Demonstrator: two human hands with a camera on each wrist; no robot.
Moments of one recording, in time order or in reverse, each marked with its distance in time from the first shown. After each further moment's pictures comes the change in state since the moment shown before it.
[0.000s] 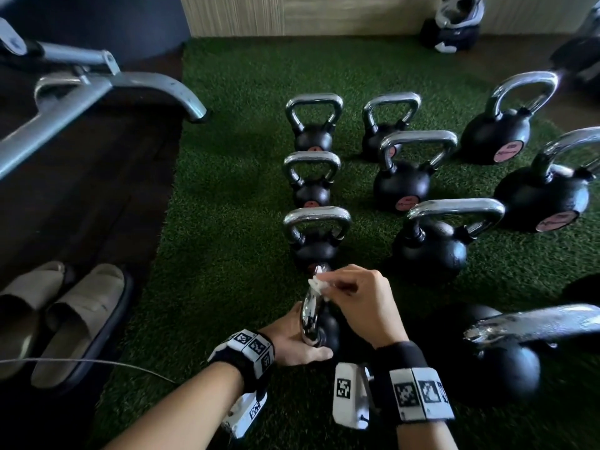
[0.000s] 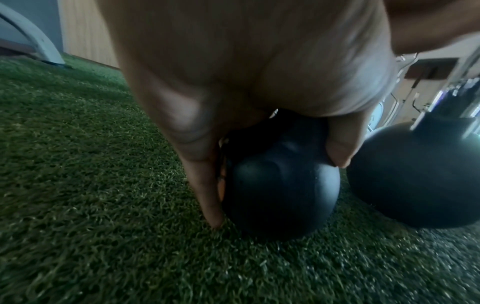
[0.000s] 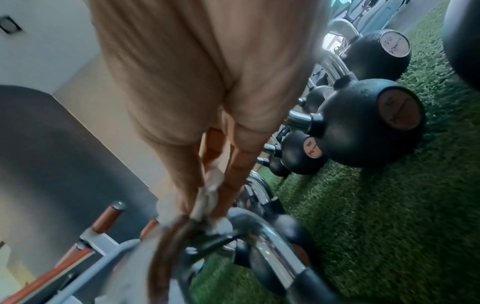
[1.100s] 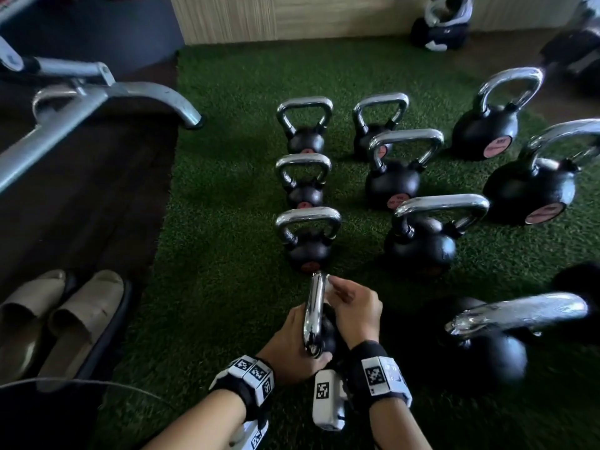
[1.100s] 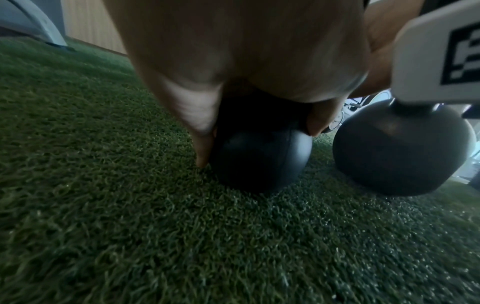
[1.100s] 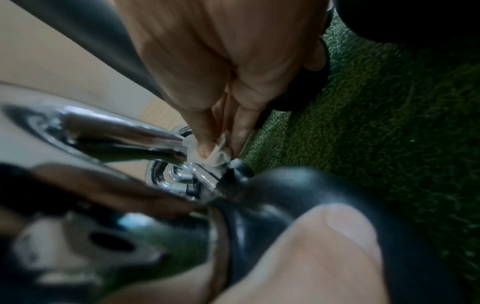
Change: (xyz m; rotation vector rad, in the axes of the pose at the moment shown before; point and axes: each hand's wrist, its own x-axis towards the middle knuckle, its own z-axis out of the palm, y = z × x) left_hand -0.025 0.016 0.032 -0.187 0.313 0.055; right_hand -0.010 0.053 0.031 0.130 0.233 0.419
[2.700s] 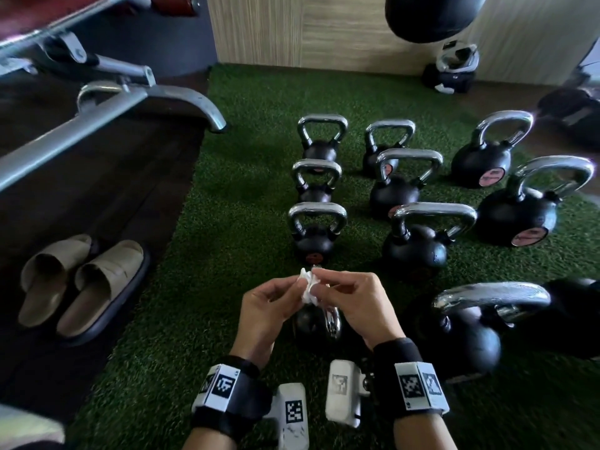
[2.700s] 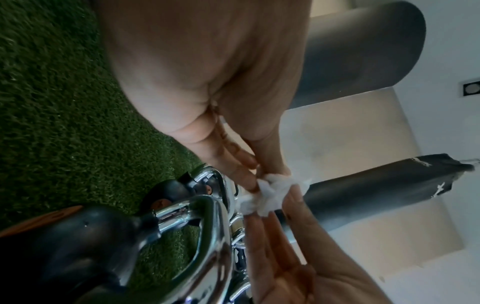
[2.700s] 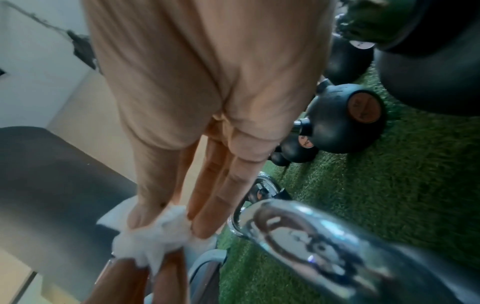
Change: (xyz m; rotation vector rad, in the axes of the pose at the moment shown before) left_hand -0.077 0.077 -0.029 -1.059 0.512 -0.001; right_hand -0.080 -0.074 -0.054 0.187 -0.412 -0.217
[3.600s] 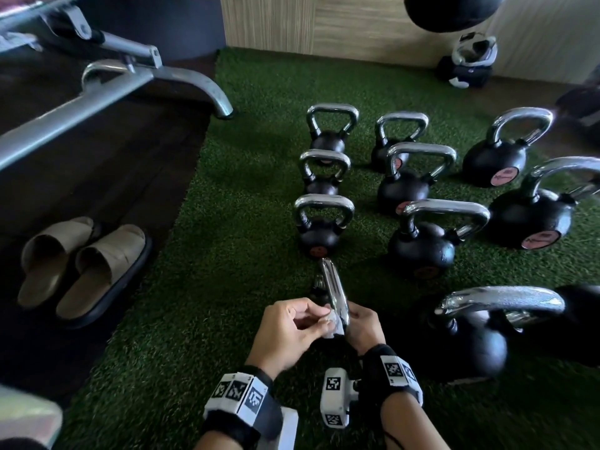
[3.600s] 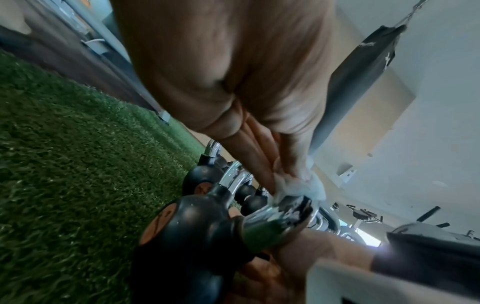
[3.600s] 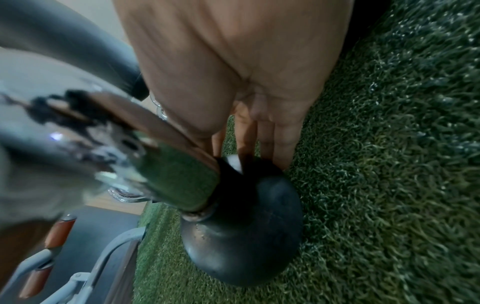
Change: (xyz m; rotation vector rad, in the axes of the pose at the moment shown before) left_hand -0.004 -0.050 -0.011 0.552 -0.213 0.133; right_hand 0.015 0.132 -0.010 -0.005 0.073 0.378
